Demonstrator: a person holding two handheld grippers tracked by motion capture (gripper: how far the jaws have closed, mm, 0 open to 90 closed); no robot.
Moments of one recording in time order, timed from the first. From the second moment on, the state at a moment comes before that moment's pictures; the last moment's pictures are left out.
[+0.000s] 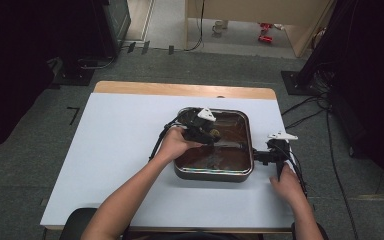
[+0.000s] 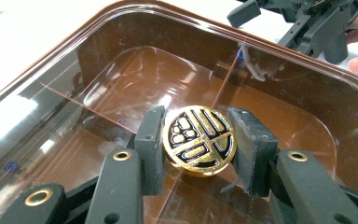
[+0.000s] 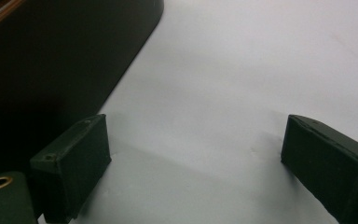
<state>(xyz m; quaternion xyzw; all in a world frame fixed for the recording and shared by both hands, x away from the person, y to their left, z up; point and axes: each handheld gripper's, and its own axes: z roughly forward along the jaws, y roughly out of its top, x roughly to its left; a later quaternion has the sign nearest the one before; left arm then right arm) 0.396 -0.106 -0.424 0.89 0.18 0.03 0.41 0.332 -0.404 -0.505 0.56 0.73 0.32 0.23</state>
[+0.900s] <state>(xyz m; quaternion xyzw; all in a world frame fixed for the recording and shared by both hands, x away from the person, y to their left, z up) 0.399 -0.107 -0.429 0.89 0.18 0.02 0.42 0.332 -0.404 -0.505 0.56 0.73 0.32 0.23</state>
